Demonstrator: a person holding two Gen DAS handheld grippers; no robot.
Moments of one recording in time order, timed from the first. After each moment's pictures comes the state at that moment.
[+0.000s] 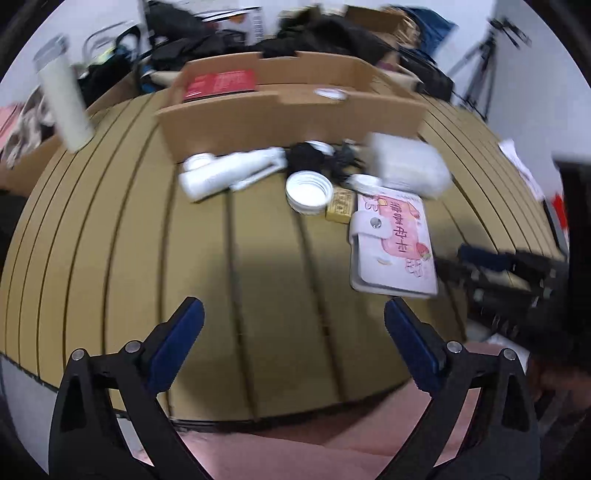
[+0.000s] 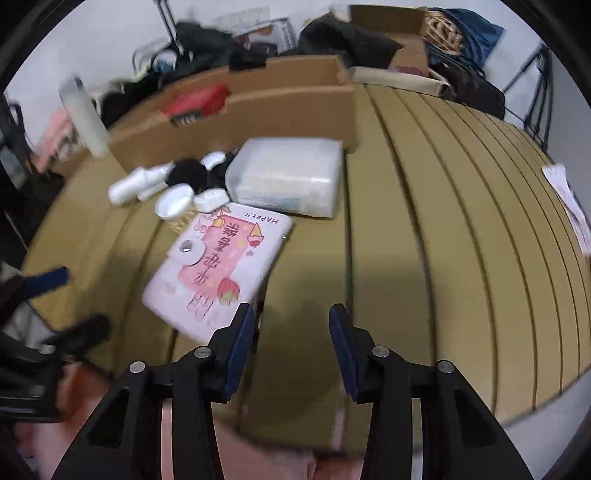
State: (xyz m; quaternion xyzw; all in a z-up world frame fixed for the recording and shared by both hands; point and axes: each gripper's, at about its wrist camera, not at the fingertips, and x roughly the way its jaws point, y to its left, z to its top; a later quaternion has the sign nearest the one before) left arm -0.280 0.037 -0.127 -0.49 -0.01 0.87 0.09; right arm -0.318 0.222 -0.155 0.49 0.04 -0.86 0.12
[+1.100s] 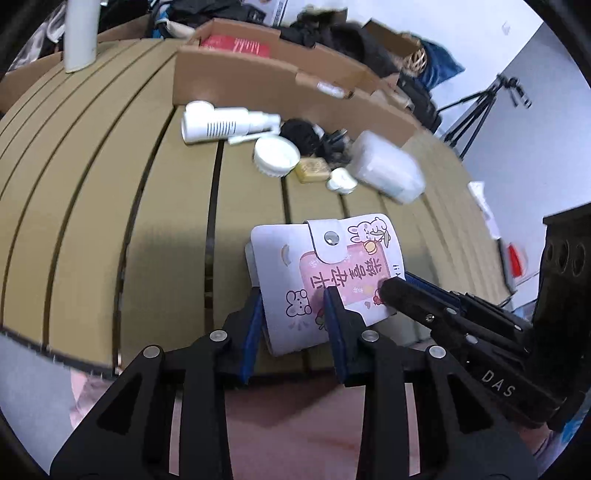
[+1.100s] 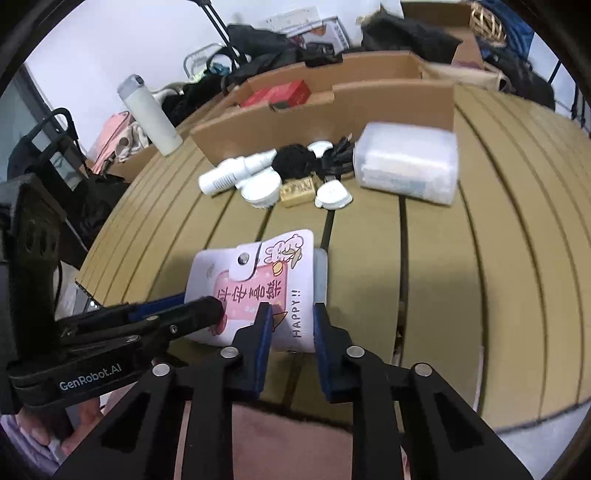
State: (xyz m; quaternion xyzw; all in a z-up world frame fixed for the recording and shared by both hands) left arm -0.253 0.019 -0.136 -0.49 -0.16 0.84 0.14; right arm -0.279 0.199 -0.133 0.47 -0.06 -0.85 0.22
